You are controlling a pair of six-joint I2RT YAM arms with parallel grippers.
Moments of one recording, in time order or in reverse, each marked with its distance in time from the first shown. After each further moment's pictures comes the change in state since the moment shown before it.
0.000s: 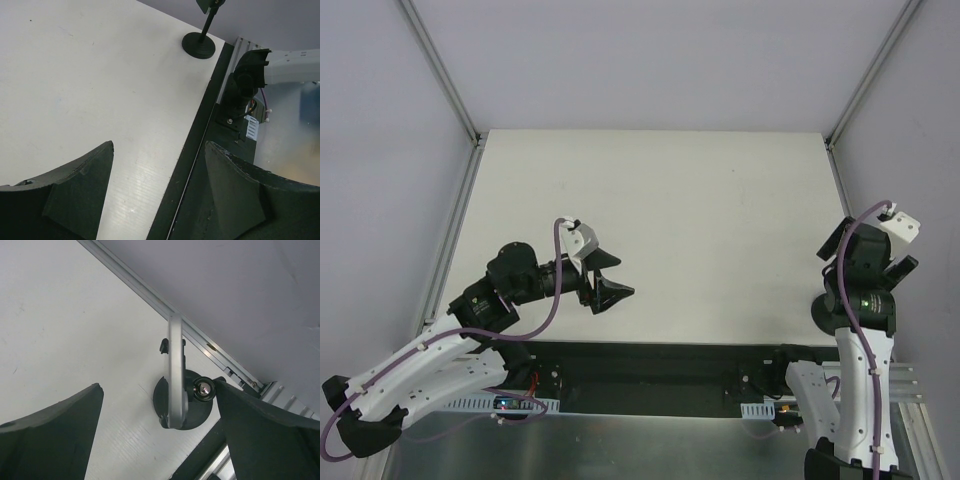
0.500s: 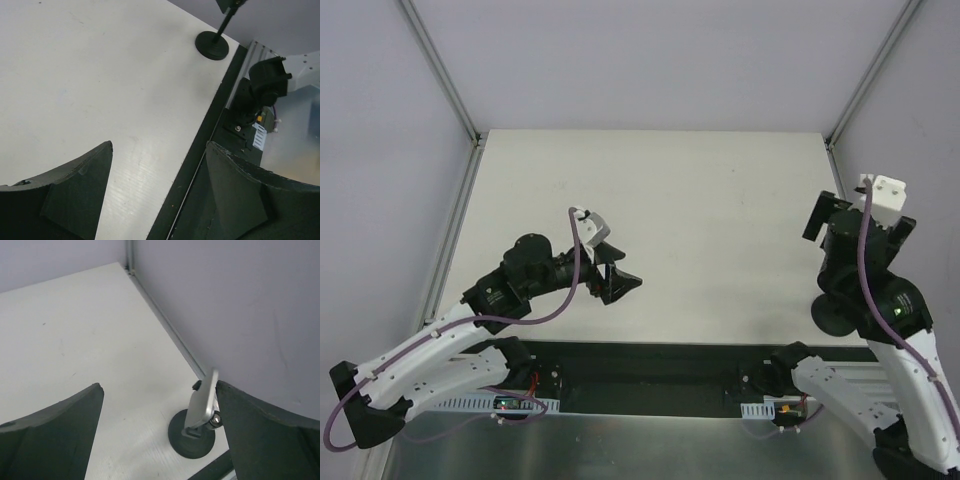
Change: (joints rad) left arm 0.000 0.087 0.017 0.029 -0.031 -0.036; right arm 0.480 0.053 0.294 -0.093 0.310 -0.076
